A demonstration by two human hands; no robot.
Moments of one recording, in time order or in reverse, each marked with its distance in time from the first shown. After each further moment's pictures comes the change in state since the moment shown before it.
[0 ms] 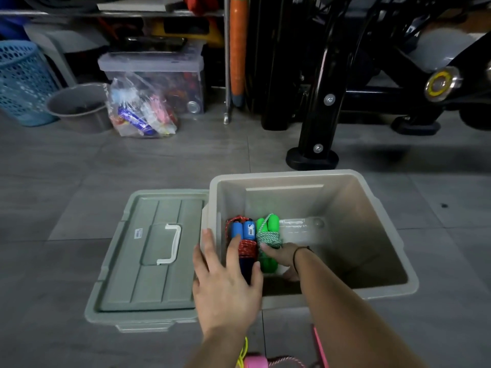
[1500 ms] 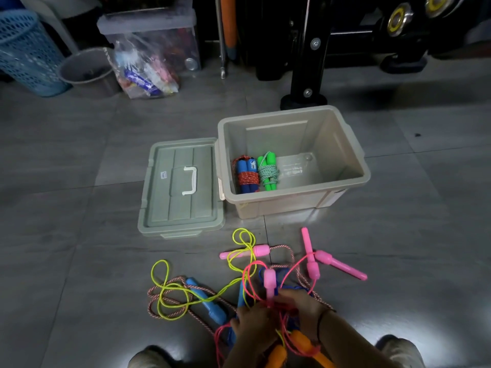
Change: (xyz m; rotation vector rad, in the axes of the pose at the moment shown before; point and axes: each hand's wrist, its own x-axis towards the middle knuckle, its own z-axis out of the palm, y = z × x) left_hand -0.242 -0.072 0.039 -0.021 -1.019 0.001; right_hand -0.144 0.209 0.188 1.002 -0.279 0.216
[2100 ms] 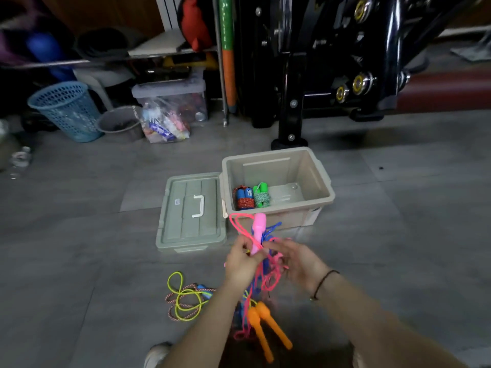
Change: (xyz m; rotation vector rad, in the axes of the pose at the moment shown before) left_hand -0.122 0.069 -0.152 -0.885 0.542 0.315; right_hand -0.189 -0.080 0.049 0.031 -0.122 -0.422
